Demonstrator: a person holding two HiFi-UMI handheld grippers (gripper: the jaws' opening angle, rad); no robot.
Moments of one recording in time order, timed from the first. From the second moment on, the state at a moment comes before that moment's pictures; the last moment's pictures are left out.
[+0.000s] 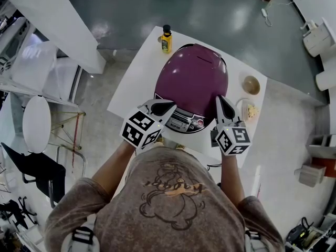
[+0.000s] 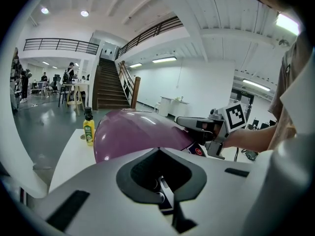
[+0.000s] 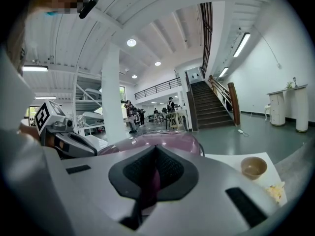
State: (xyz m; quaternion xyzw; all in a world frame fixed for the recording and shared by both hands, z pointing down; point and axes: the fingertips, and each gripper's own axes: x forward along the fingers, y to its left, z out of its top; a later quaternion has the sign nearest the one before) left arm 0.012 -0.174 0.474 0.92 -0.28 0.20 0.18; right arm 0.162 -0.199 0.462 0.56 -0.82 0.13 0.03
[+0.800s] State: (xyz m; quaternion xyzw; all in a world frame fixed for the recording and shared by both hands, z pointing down) left arm 0.012 -0.174 0.472 0.92 -0.28 0.19 0.17; right arm 0.161 -0.202 0.464 0.56 -0.81 0.13 0.04
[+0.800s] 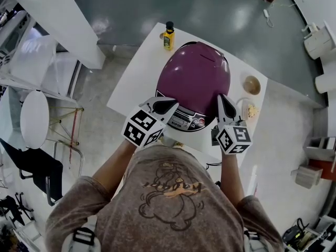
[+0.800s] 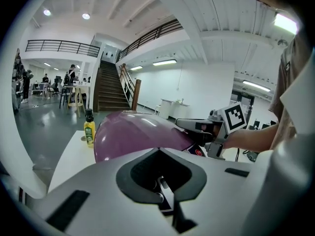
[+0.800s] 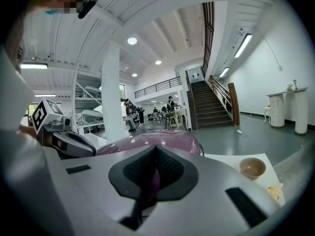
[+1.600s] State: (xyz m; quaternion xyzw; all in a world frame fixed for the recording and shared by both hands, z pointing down) left arm 0.016 -0.170 0.473 0.93 -0.28 0.18 0.17; right arm 0.162 -0.206 0.466 0.56 -0.81 0.13 0.04
